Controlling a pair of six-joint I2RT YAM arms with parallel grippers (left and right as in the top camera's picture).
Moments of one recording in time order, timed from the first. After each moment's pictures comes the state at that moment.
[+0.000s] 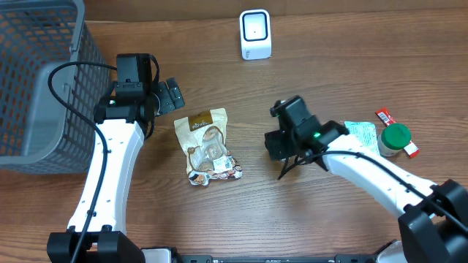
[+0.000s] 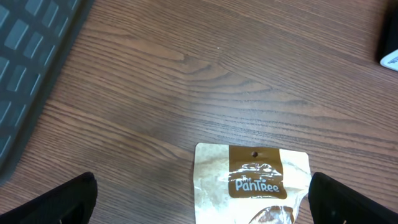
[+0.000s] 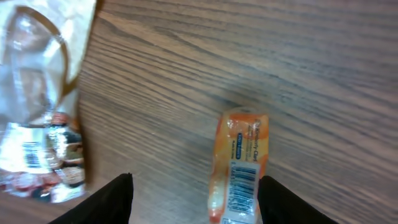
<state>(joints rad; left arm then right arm) 0.01 1.51 1.28 -0.76 -0.13 -0.35 0.63 1.65 1.05 -0.52 -0.02 0.31</state>
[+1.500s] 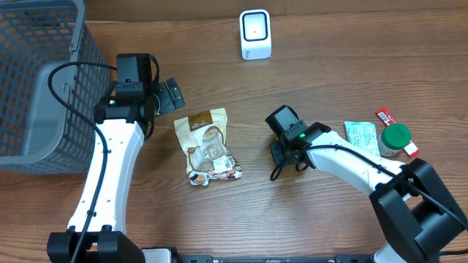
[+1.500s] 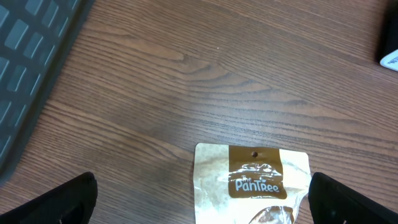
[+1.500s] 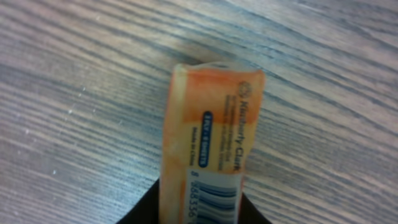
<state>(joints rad) 0.01 1.51 1.28 -0.76 -0.13 -0.35 0.64 1.79 1.05 -0.56 0.06 0.30</state>
